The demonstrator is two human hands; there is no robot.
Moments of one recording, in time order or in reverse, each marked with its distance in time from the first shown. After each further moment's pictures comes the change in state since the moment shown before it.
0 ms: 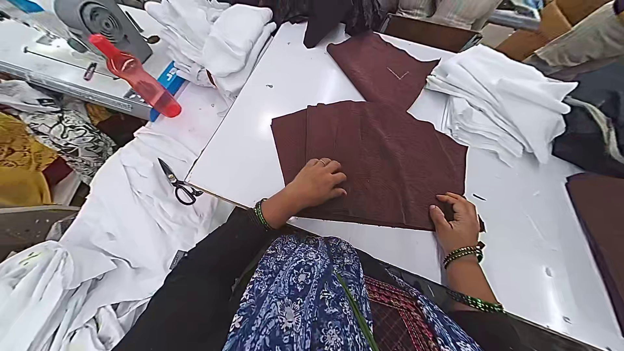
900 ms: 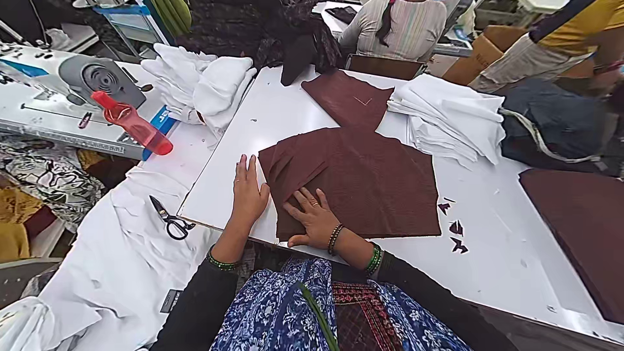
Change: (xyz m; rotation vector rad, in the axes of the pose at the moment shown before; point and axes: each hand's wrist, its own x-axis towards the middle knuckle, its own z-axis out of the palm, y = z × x) left_hand -0.068 -0.045 -0.022 -0.194 0.600 -0.640; right_hand 0.001 -0.207 0.093 -0.137 -0.901 -0.584
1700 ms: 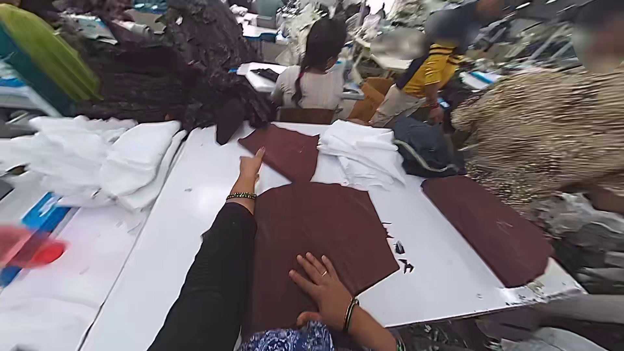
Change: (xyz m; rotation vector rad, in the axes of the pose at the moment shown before) left_hand 0.253 0.108 0.117 -0.601 -0.256 -0.420; right_hand -0.078 0.045 0.034 0.031 0.438 0.163
